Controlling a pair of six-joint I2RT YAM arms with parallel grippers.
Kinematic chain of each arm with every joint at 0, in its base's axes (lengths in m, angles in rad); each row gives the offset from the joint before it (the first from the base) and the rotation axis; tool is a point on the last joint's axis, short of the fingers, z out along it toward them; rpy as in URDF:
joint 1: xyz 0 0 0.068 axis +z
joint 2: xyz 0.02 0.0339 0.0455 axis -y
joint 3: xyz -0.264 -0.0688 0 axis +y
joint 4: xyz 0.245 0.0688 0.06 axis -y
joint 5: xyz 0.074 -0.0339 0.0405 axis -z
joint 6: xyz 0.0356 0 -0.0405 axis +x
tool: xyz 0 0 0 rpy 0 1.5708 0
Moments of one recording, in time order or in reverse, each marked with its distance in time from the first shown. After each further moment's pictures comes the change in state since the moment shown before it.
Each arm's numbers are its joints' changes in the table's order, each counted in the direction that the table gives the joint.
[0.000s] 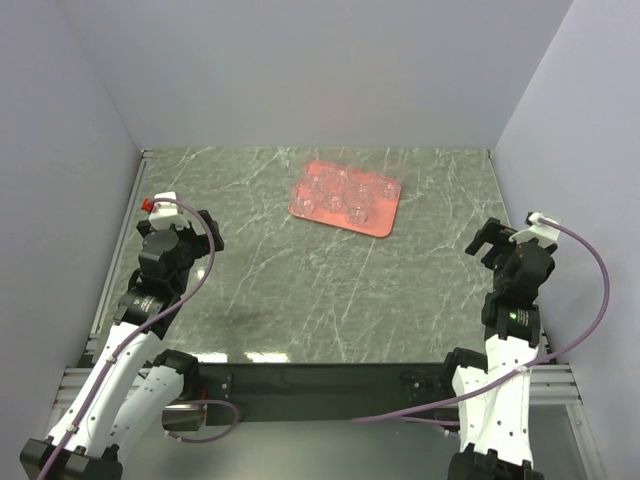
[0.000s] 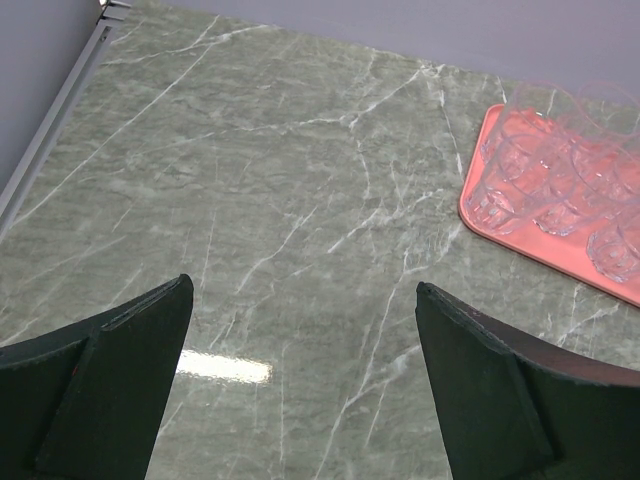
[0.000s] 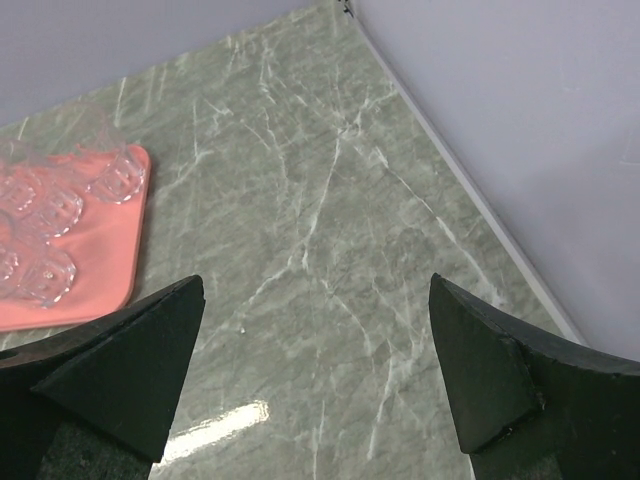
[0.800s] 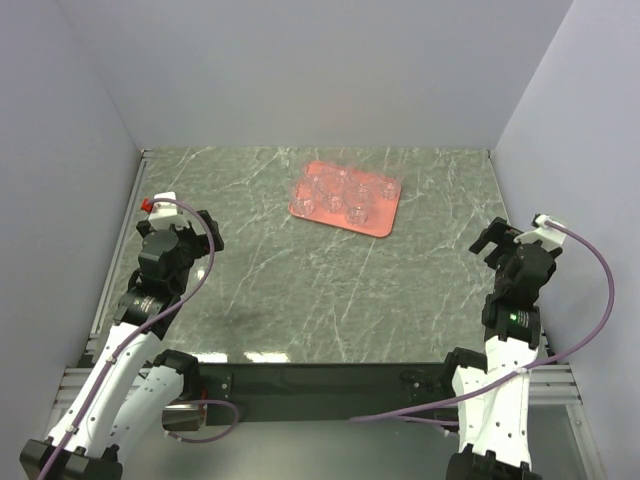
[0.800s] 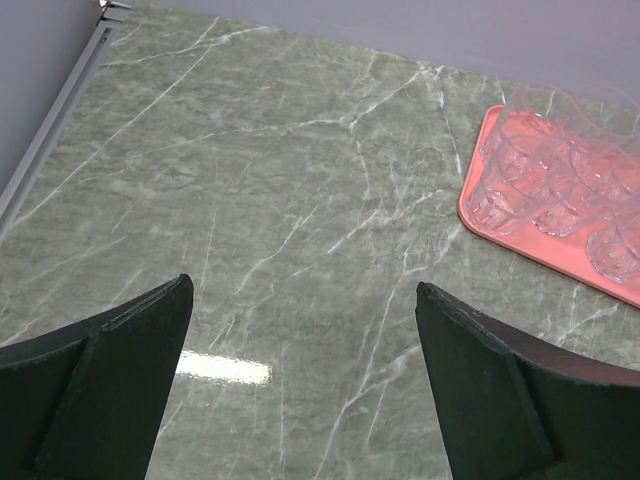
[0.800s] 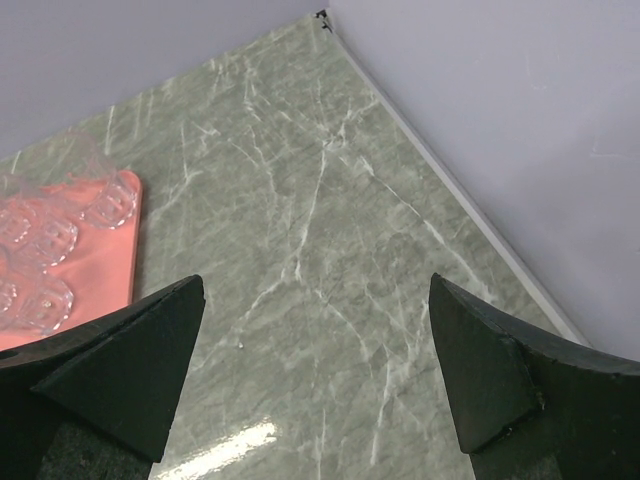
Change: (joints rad) left arm 0.000 0.003 0.000 0.000 0.000 0.000; right arm -0.009 0.000 0.000 0.006 0.049 0.041
